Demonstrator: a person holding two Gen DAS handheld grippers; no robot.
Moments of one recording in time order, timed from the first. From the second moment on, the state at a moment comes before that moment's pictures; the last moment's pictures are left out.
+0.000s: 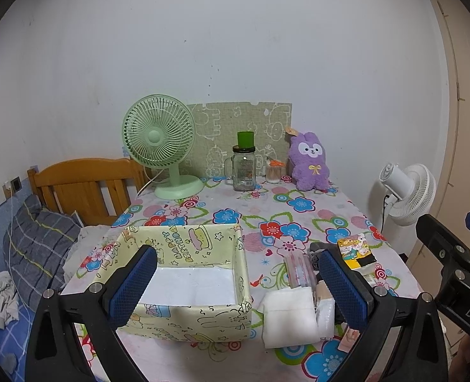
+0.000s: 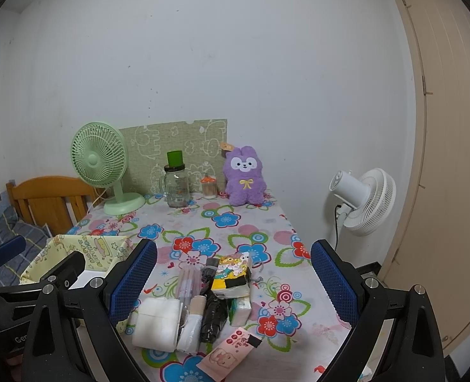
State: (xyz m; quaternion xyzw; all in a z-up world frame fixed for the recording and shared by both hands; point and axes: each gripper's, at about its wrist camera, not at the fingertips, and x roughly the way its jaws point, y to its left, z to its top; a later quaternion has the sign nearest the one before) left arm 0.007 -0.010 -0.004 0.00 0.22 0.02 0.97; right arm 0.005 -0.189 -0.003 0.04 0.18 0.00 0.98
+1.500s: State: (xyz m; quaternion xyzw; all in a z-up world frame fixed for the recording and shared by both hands) left arm 0.025 -0.057 -0.054 0.00 0.28 -0.04 0.96; right arm 0.030 -0.189 -0.043 0.03 0.22 0.01 0.97
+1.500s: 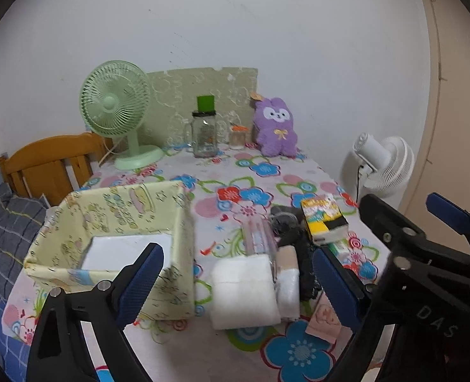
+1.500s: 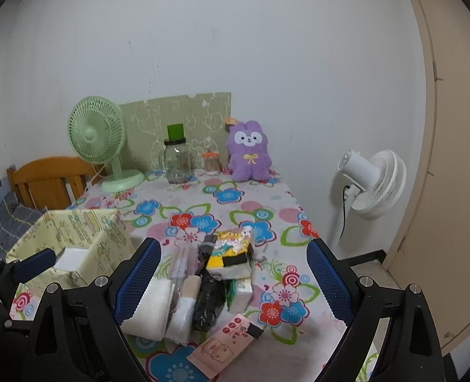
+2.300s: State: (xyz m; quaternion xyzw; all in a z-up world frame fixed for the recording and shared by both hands) left arm 0.050 -0.069 -0.123 0.04 0.35 -0.04 0.93; right arm 0.052 -0.191 -0.117 0.05 0.30 0.00 0.95
